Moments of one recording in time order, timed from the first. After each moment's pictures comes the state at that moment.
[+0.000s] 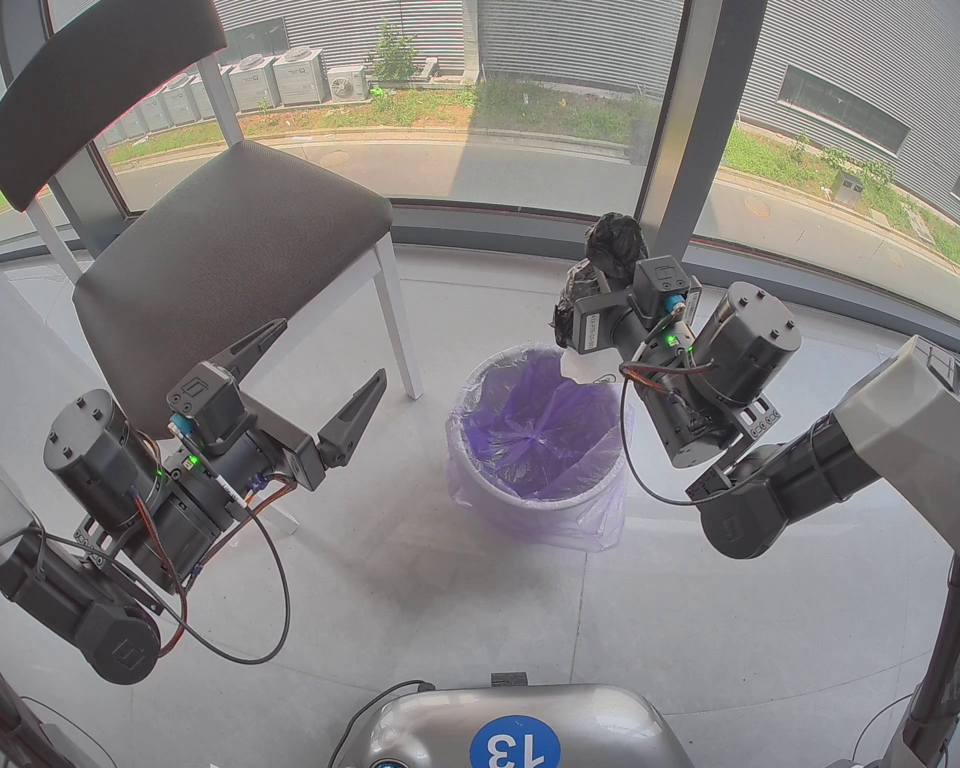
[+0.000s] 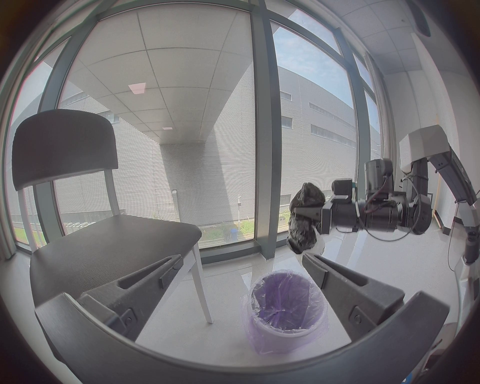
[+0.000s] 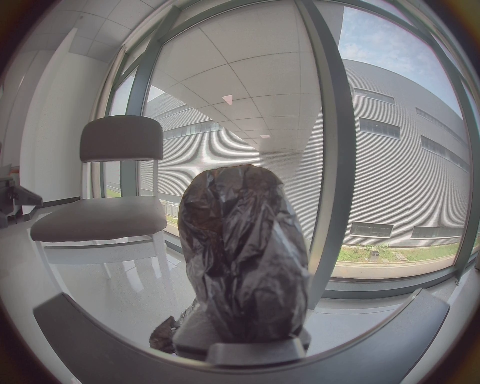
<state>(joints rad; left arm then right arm) -0.44 1.71 -0.42 -1.55 -0.11 0.26 0.62 2.14 -1.15 -1.41 -0.32 -0.31</state>
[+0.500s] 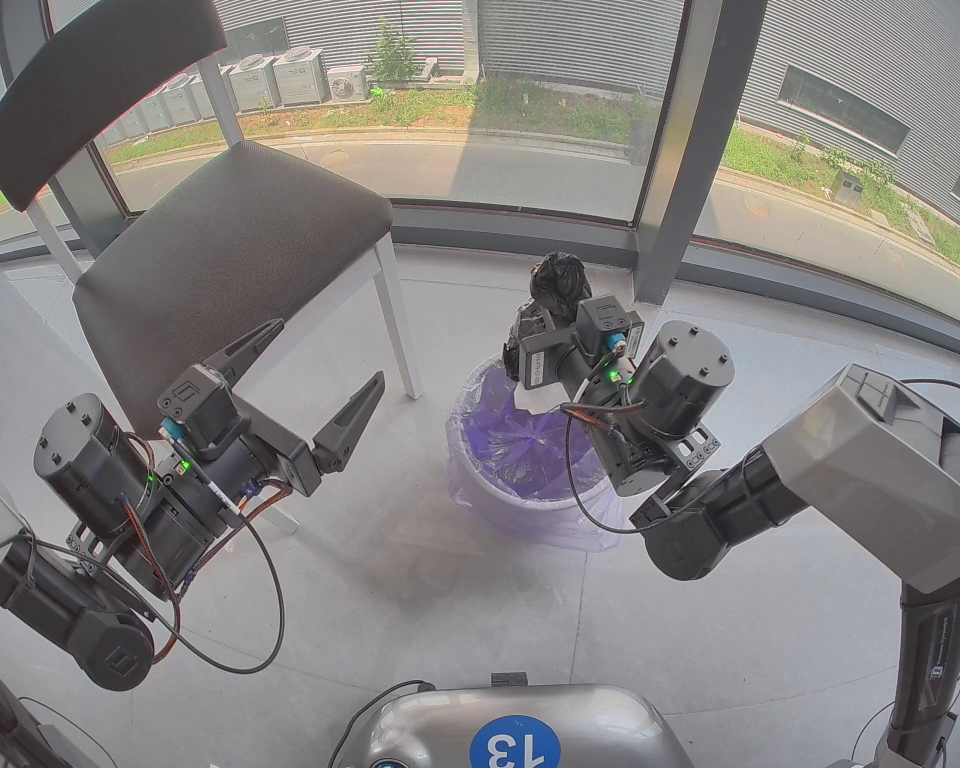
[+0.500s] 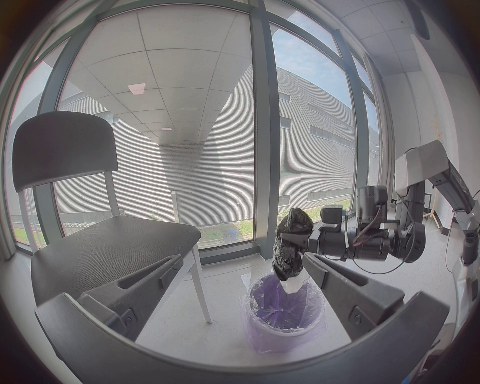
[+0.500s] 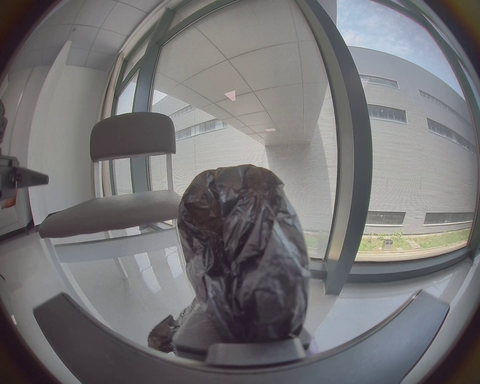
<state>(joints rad) -0.45 1.69 -0.40 -1.55 -0.11 0.26 0.65 2.29 -1.25 -1.41 -0.30 -0.23</state>
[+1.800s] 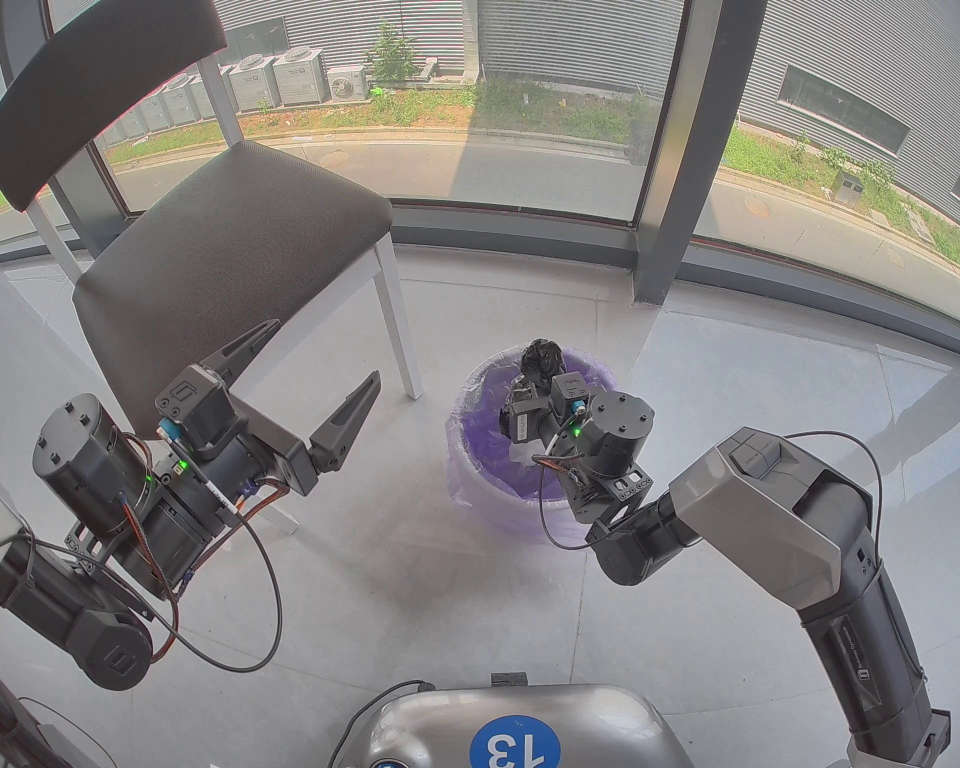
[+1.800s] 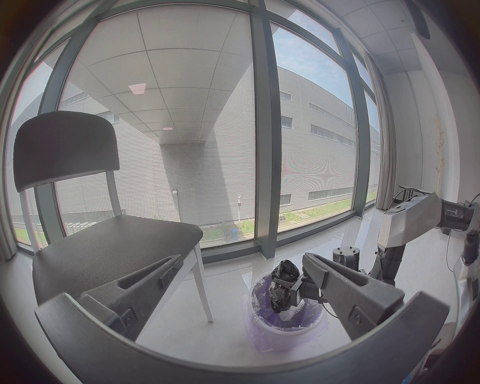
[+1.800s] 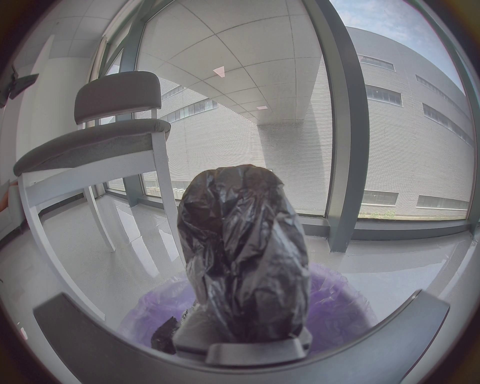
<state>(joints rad) -0.44 1.69 -0.40 -1.55 -0.11 0.26 0.57 2.65 -1.56 -1.33 -0.30 -0.13</state>
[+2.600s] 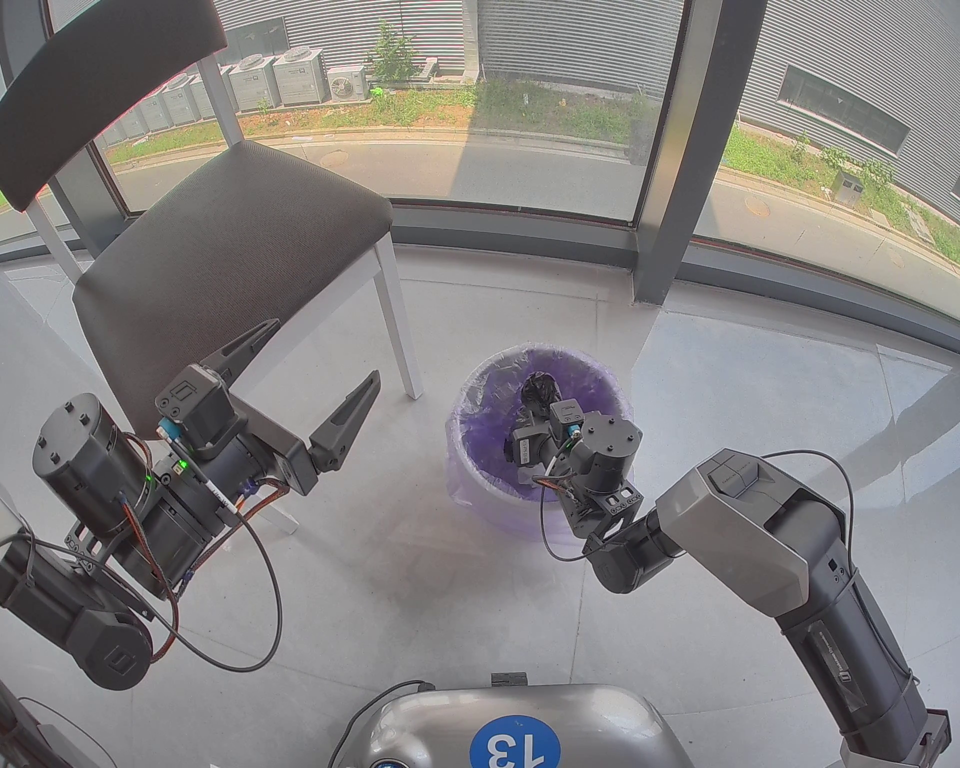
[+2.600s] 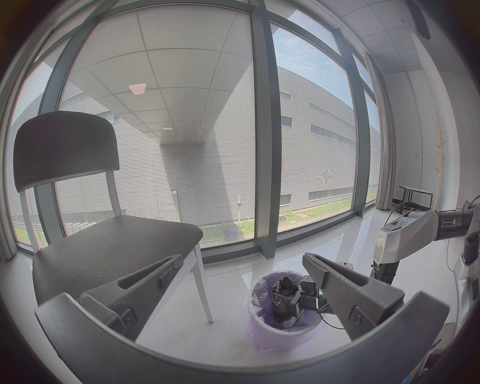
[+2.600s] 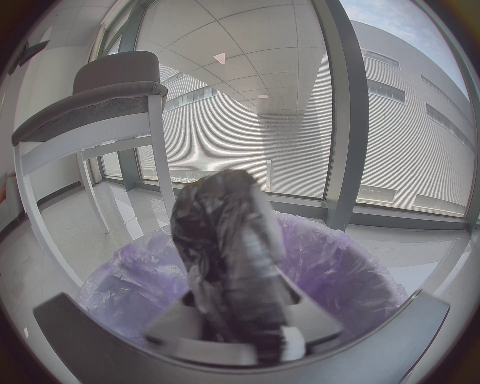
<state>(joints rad) -0.44 1.69 -0.40 -1.55 -0.11 0.26 0.54 2.75 -1.63 -1.28 -0.30 -0.12</state>
